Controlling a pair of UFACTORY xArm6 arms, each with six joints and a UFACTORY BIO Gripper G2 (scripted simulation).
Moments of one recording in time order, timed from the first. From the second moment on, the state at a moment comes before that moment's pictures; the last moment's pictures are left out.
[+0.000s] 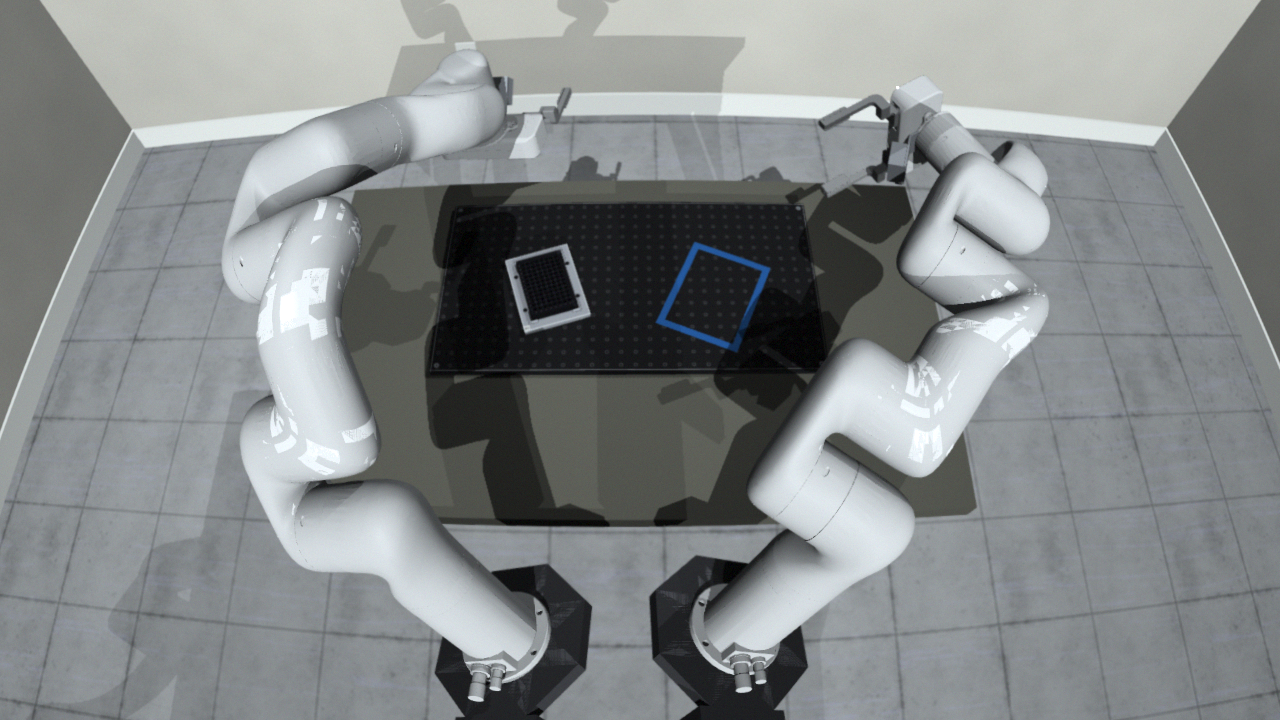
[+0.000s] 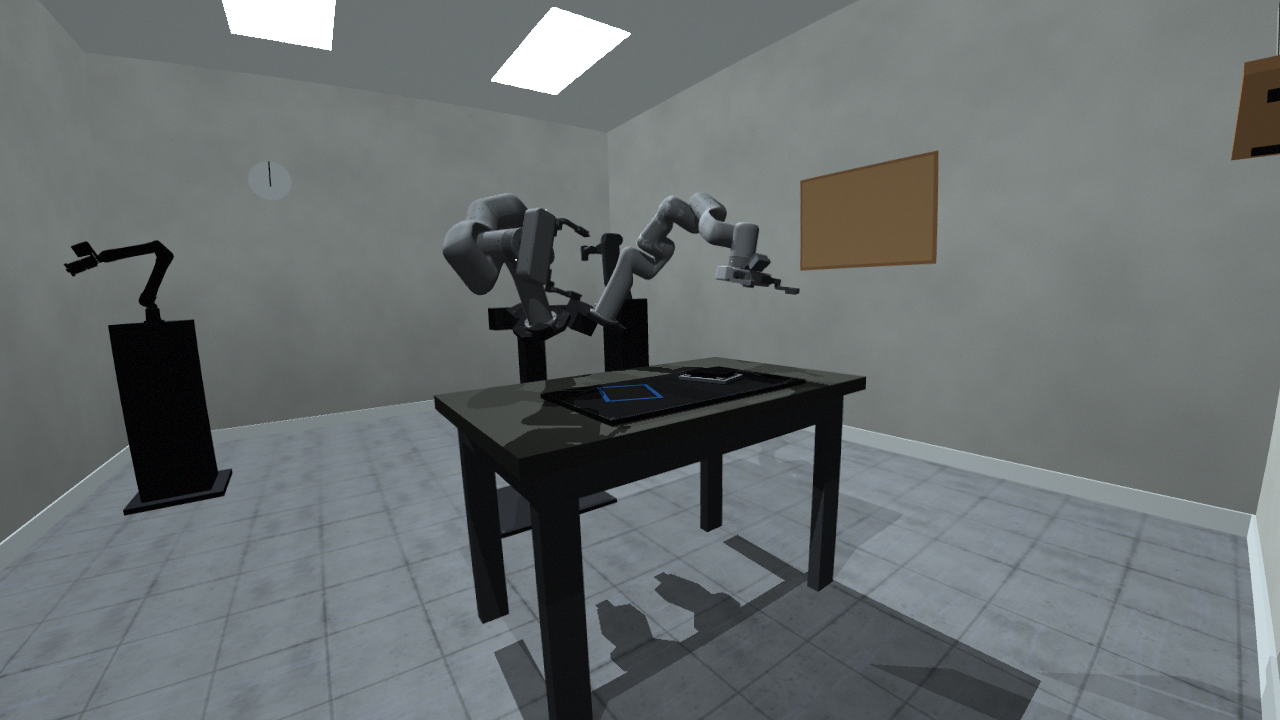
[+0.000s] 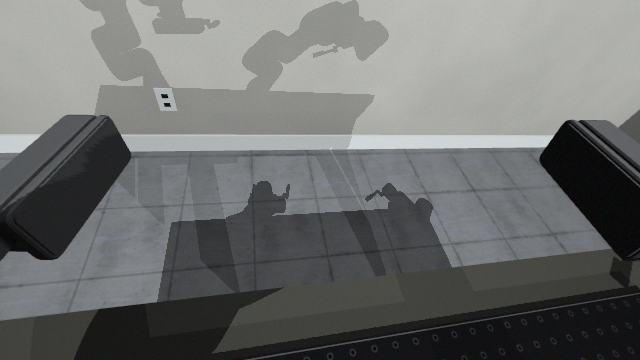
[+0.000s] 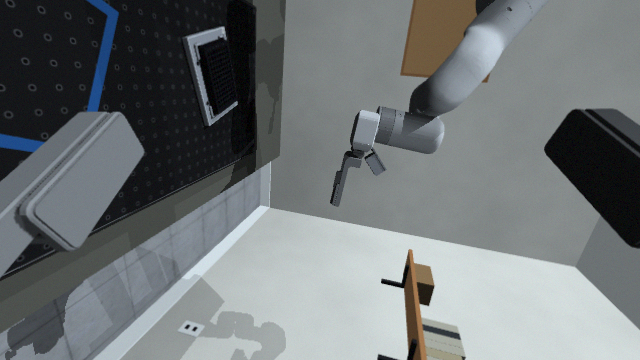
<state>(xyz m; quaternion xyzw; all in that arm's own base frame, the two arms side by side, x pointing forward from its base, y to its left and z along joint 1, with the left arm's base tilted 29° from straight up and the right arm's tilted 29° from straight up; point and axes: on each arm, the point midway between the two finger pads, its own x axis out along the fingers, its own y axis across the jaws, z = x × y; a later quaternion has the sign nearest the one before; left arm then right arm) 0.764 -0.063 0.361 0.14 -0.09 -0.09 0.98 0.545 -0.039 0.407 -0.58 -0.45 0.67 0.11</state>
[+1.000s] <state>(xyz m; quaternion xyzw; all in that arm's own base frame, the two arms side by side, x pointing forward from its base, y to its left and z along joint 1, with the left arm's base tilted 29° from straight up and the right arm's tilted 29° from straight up) 0.764 -0.063 0.361 0.14 -0.09 -0.09 0.98 0.412 -0.019 0.458 -0.55 -0.30 0.78 0.04</state>
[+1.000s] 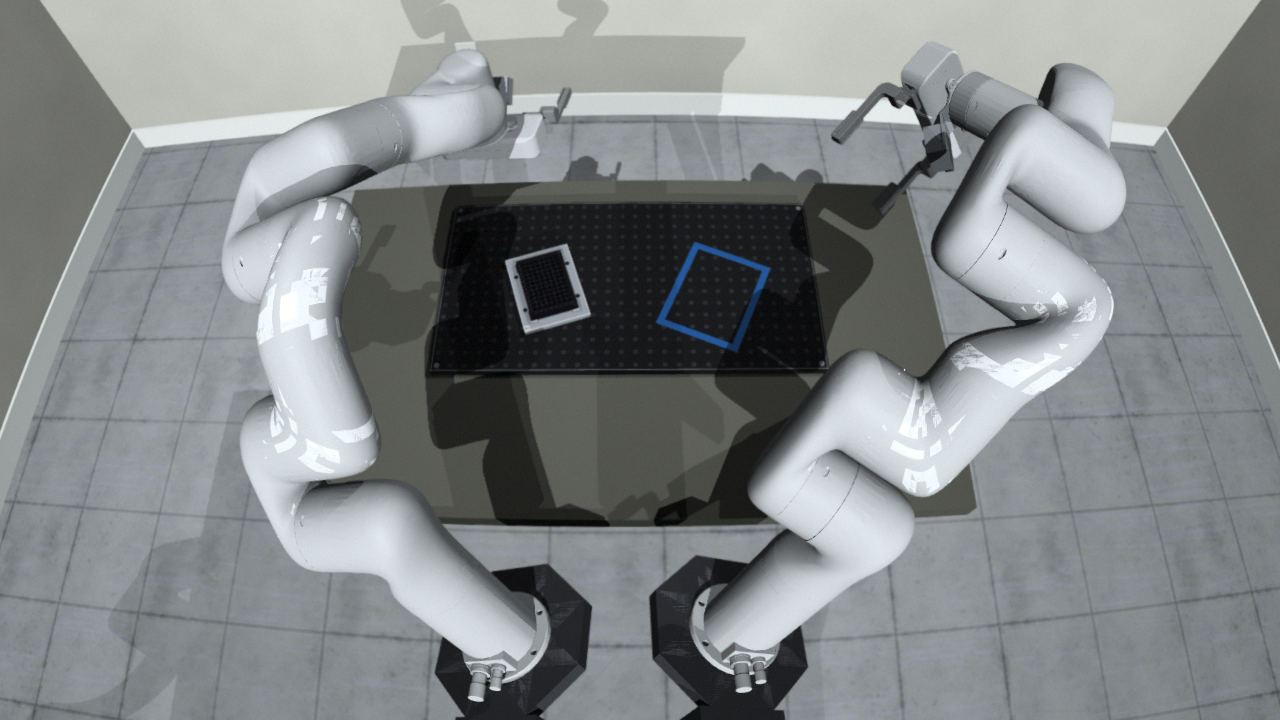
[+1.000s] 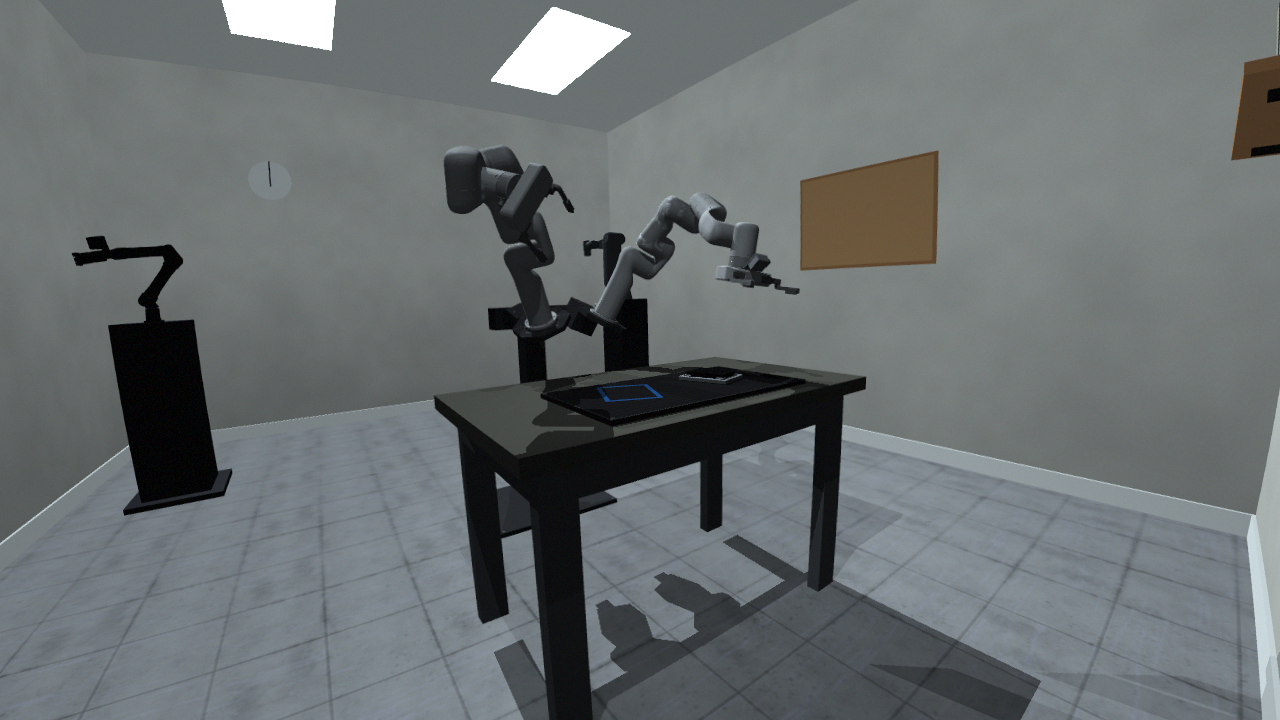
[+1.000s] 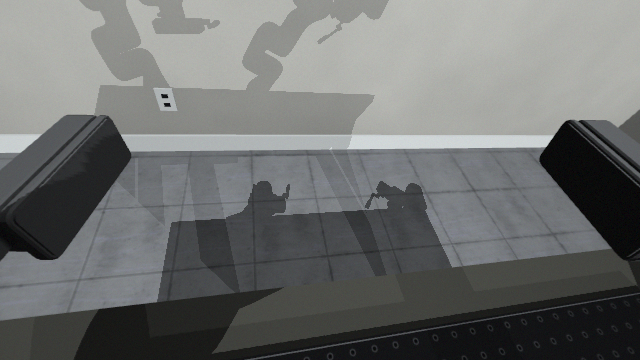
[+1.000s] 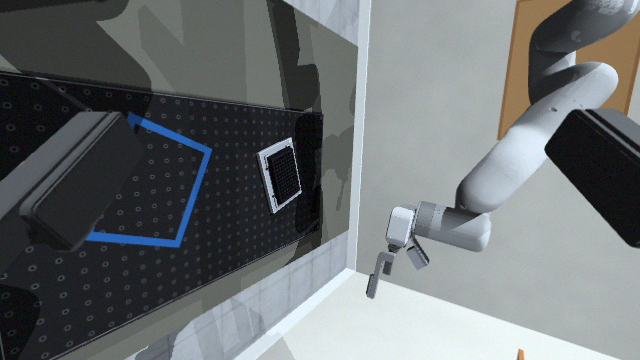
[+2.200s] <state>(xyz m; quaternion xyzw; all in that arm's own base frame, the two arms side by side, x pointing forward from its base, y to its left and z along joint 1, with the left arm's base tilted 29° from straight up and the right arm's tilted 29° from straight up) 0.764 -0.063 0.361 0.14 -0.09 -0.09 0.98 0.159 -0.046 0.438 -0.55 0.06 0.84 0.01</state>
